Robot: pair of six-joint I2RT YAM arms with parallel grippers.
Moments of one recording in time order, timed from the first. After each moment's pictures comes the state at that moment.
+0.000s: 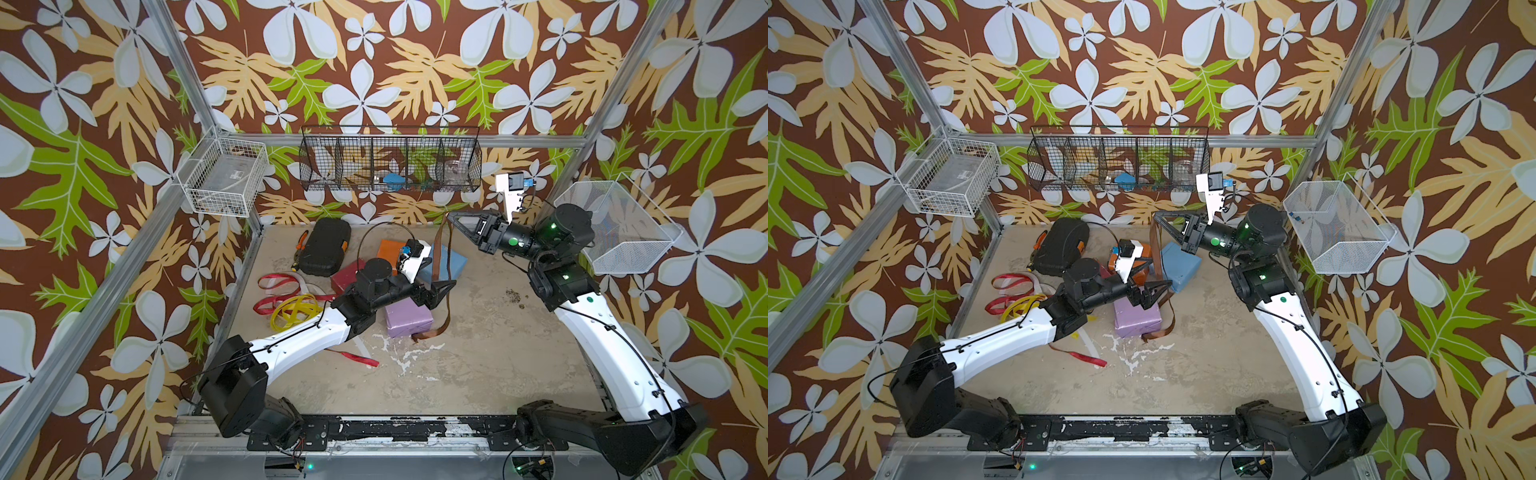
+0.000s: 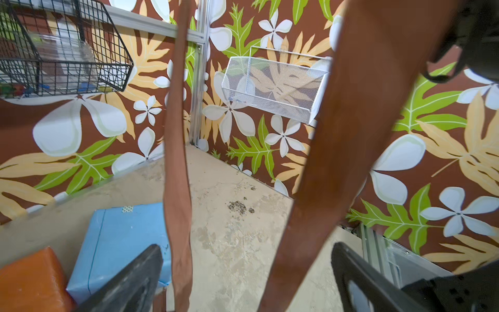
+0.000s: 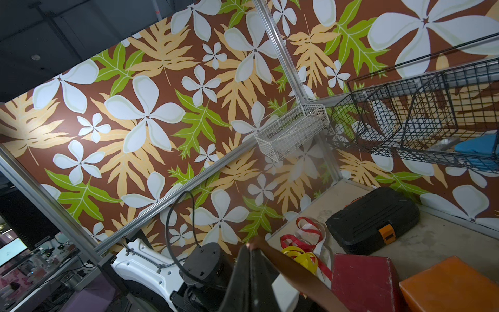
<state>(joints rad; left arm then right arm) -0.79 1.51 1.08 0.39 0.27 -0.22 0.28 1.25 1.36 0.13 -0.90 0.71</state>
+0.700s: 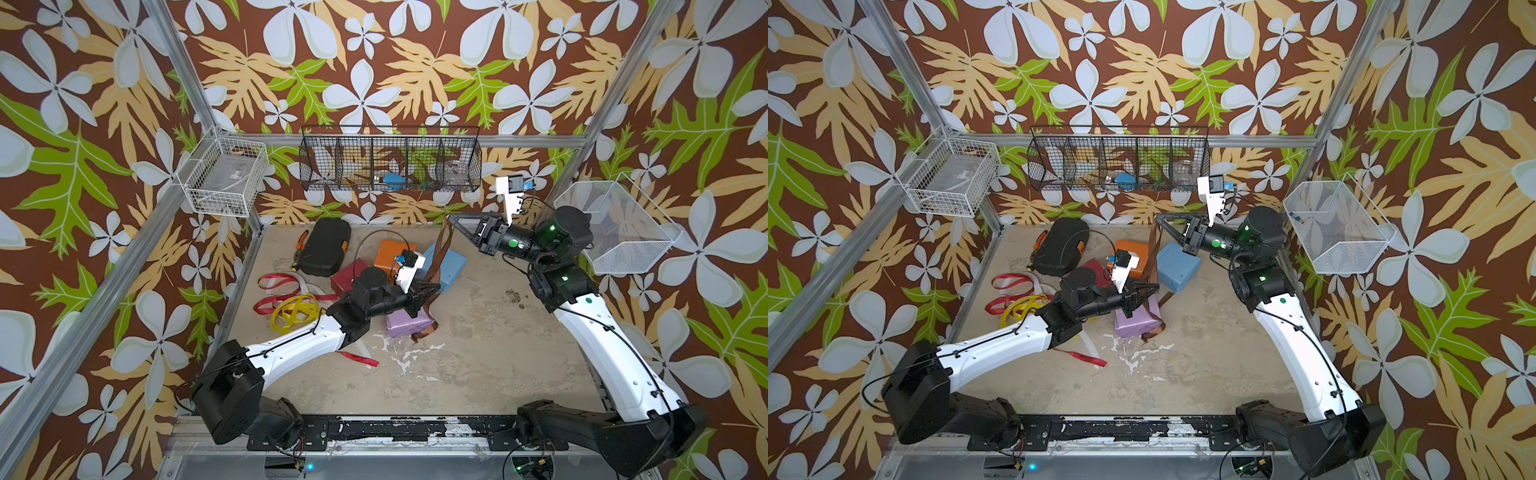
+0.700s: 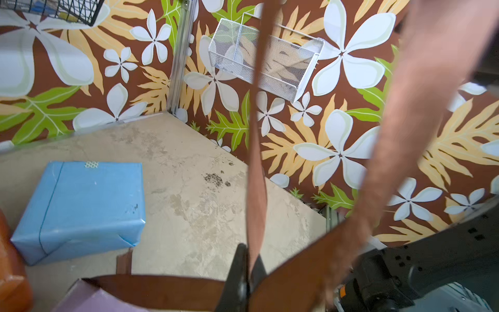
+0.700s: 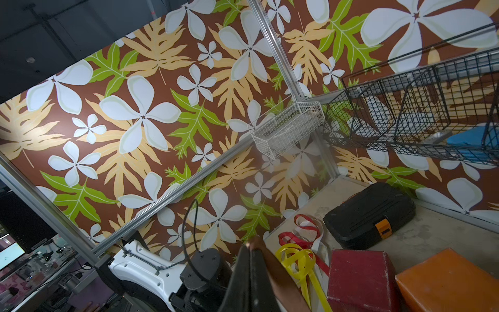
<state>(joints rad) -0.78 1.39 0.90 0.39 0.40 -0.36 0.27 1.25 1.32 0.13 -0.89 0.70</state>
